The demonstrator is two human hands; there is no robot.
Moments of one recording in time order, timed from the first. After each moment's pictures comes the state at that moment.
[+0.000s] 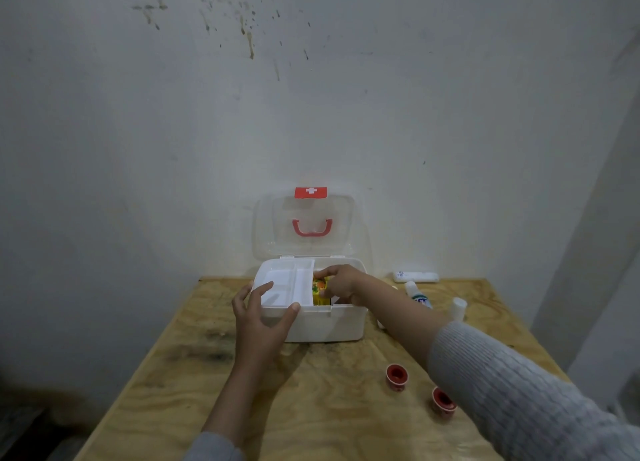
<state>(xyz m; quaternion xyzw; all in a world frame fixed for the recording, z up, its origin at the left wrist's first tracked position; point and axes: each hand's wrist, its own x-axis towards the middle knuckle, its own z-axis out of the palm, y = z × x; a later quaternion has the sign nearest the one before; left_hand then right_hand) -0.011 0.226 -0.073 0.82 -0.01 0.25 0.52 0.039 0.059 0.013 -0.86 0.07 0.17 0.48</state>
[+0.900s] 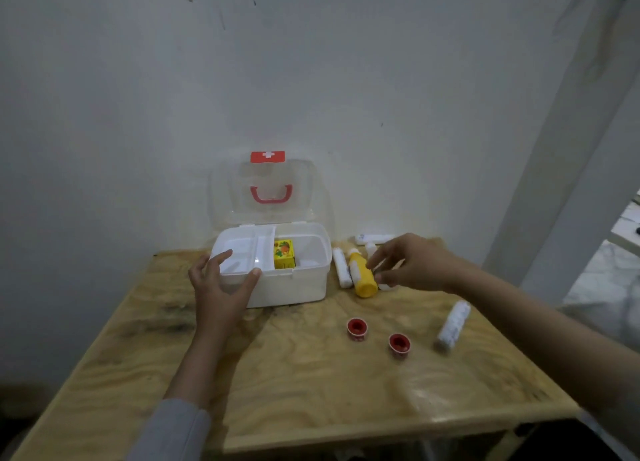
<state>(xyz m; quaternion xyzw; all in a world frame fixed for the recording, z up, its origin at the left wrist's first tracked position) -0.015 0.224 -0.066 0.81 -0.01 0.24 0.53 -0.100 -0.062 0.061 -0.95 -0.01 0.05 0.29</state>
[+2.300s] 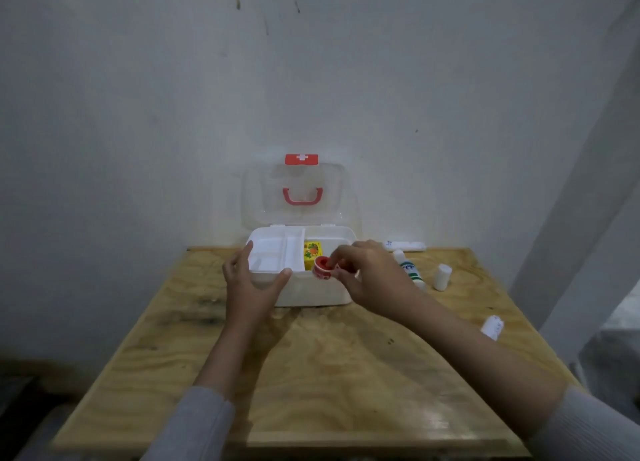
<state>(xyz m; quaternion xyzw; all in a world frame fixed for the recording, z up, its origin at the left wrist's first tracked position) -0.018 0.224 -0.063 0.82 0.00 0.21 0.53 -0.079 0.023 0.022 -0.94 -0.18 -0.18 0.24</state>
